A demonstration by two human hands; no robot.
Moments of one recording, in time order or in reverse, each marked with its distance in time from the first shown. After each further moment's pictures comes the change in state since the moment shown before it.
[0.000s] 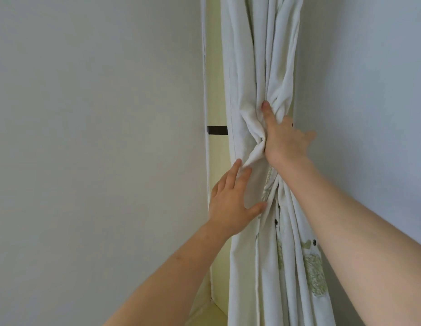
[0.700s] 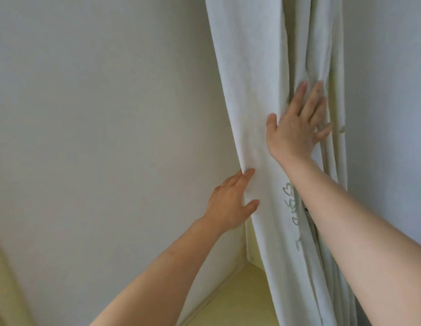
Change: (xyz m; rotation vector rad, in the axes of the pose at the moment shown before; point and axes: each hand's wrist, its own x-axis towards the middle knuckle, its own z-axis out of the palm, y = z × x) left_hand -0.098 -0.061 -0.098 -0.083 -0.249 0.032; right_hand -0.108 -0.101 -0.048 0.299 0.222 0.221
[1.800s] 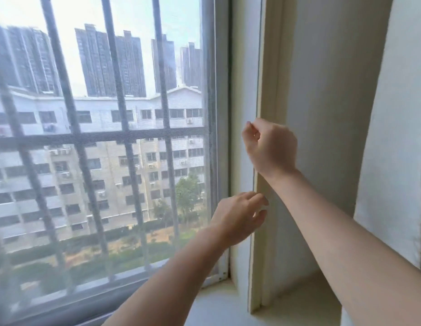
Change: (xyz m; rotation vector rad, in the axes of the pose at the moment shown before) left_hand -0.331 -0.105 -0.236 0.345 0.181 -0.047; right_hand -0.285 -0.341 -0.071 0.612 -0.072 -0.539
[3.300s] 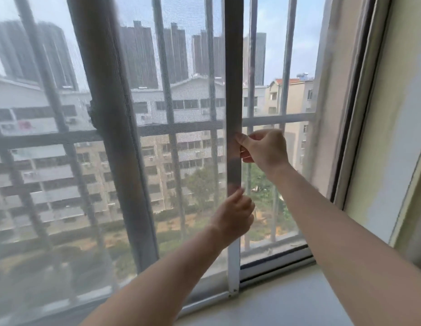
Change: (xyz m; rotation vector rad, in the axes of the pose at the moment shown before) left_hand -0.218 -0.209 -0.186 1.034 -0.564 0.355; right_hand -0.048 -0.296 0.160 0.628 -0.333 0.583
